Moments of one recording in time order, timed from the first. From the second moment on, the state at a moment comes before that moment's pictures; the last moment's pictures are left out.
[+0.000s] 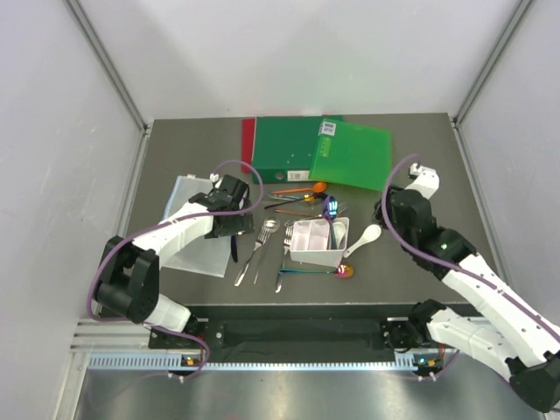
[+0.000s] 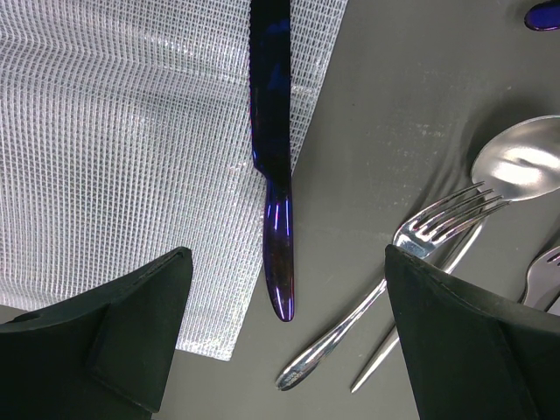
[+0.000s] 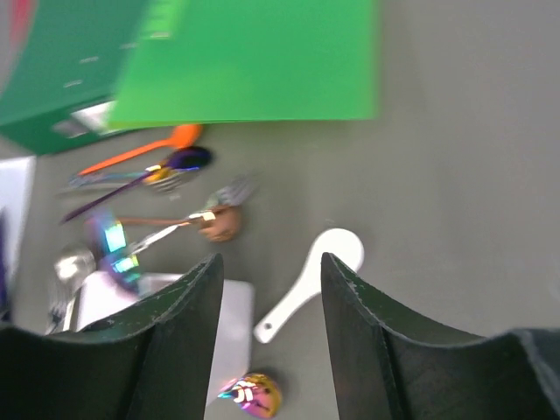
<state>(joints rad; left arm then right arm) -0.45 1.47 0.95 -0.62 -0.26 -0.55 0.64 0.83 0.81 -0.49 0.55 0.57</state>
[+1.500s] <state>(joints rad) -0.45 1.47 0.95 -0.62 -0.26 -0.55 0.28 1.41 0.68 -0.32 -0.03 0.84</state>
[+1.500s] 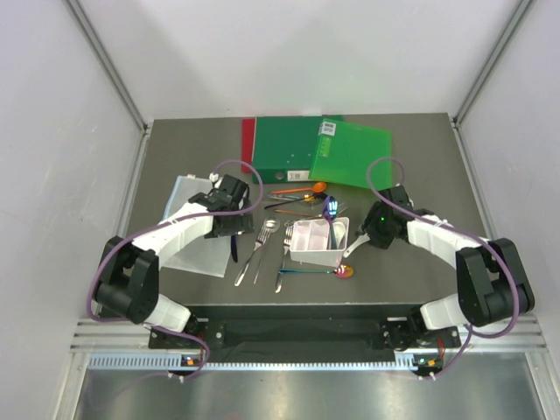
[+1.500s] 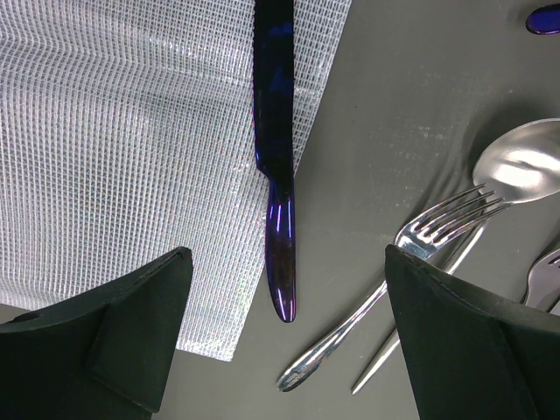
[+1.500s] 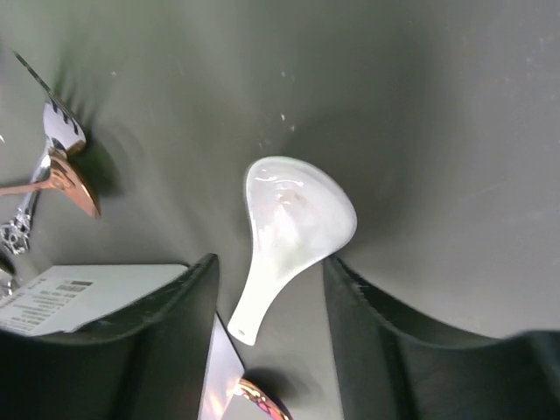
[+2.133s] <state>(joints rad) -0.45 1.47 0.95 -0.62 -0.26 -0.55 0.23 1.50 0.71 -0.24 -0.15 0.83</state>
